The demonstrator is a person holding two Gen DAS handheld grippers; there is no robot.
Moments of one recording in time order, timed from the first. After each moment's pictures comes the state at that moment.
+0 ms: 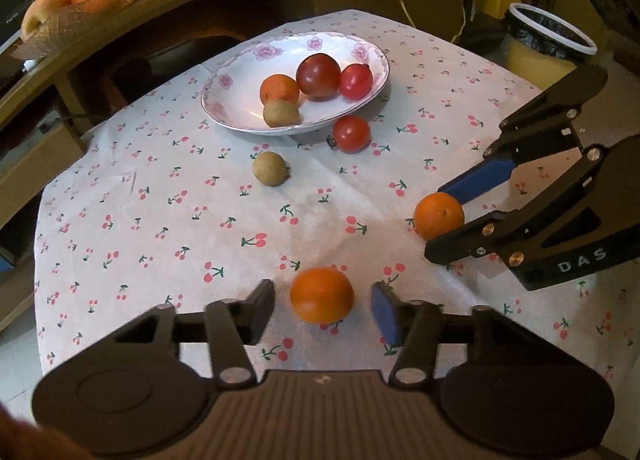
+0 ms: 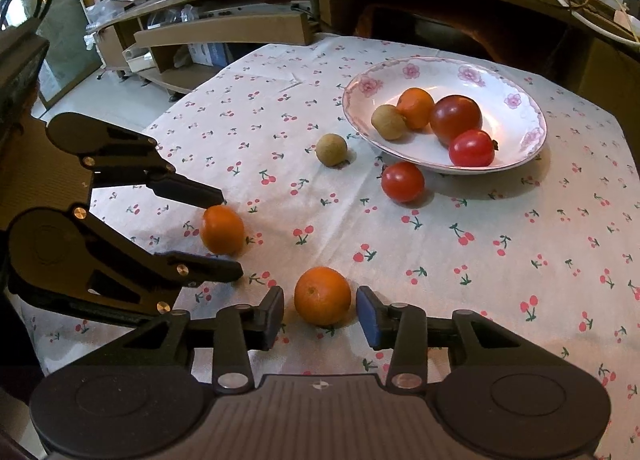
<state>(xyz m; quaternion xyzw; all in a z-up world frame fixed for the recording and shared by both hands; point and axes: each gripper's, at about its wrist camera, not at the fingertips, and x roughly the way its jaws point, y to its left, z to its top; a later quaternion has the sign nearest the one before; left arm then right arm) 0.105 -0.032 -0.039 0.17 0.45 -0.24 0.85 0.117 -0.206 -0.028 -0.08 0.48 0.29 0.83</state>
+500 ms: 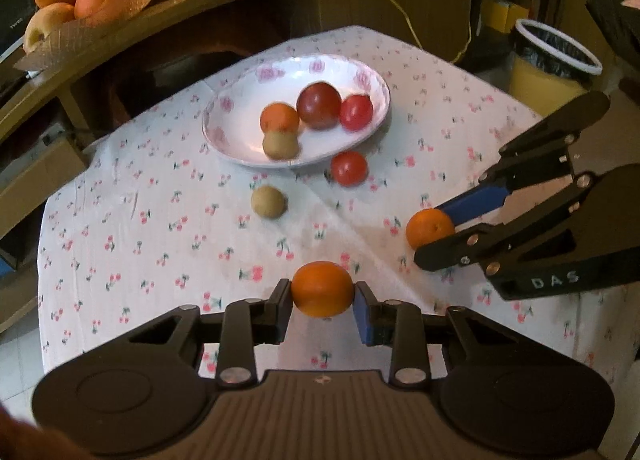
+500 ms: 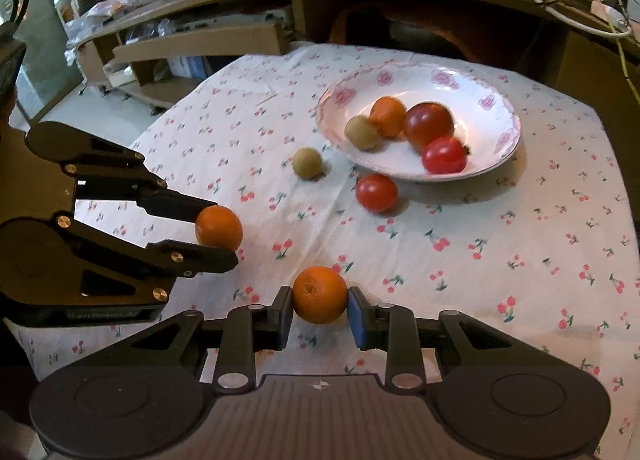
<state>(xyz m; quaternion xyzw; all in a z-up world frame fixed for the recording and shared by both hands) 0.117 -0.045 -0.022 0.15 0.44 -0.23 0.85 0.122 -0.213 -0.018 -0.06 0.47 0.26 0.84</state>
